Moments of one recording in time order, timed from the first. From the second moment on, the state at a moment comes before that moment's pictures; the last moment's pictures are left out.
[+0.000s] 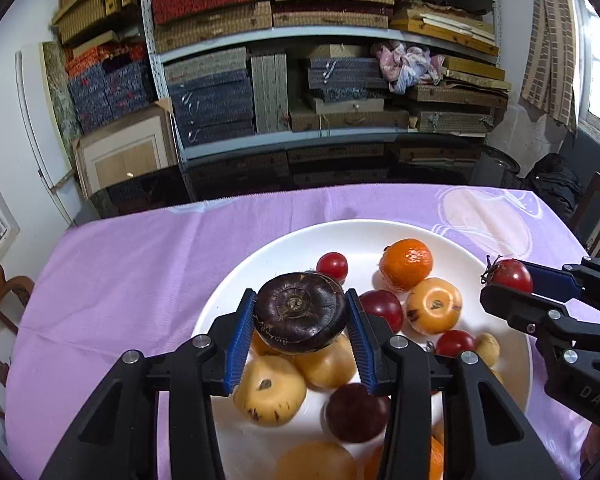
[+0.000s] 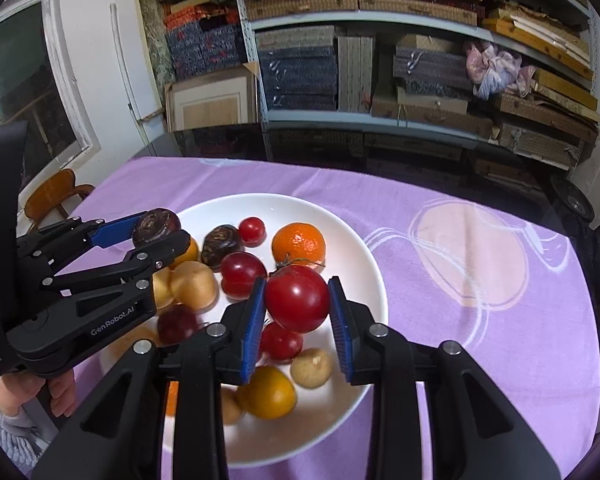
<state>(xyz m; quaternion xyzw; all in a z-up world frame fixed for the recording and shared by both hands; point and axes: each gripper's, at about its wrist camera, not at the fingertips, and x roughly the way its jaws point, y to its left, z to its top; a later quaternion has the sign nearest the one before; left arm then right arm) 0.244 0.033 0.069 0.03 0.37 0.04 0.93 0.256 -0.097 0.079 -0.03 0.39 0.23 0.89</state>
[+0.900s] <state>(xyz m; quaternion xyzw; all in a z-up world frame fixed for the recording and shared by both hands) 0.230 0.039 0.080 0.03 0.36 0.06 0.93 0.255 -0.110 0.079 -0.02 0.39 0.22 0.89</state>
